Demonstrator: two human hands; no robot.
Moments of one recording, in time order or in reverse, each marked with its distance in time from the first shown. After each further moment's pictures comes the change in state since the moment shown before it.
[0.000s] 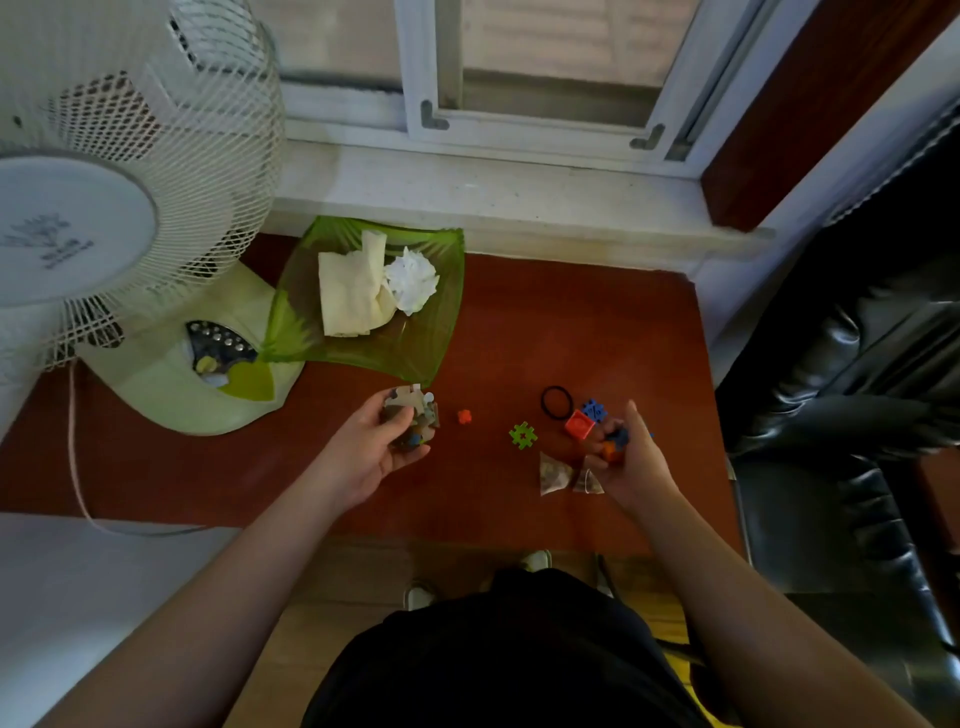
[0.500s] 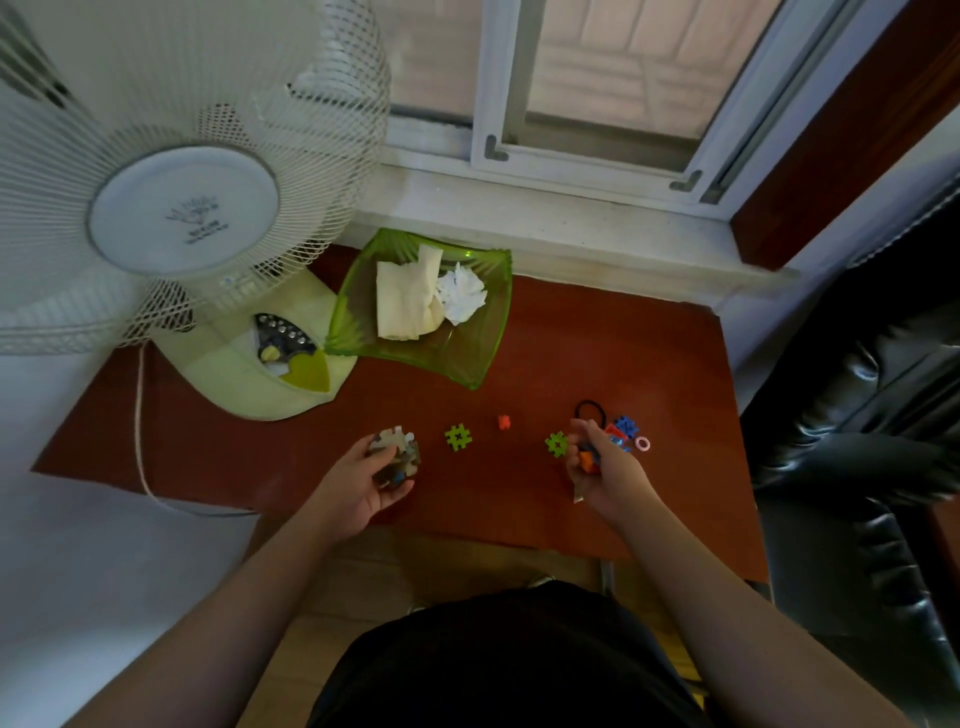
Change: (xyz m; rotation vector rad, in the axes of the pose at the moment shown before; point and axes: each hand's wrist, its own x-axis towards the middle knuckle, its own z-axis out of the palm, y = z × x) left_hand -0.029 -0.026 -0.079 -0.208 0.162 -0.108; right_hand -0.031 0.046 0.053 -0.119 -0.041 0.041
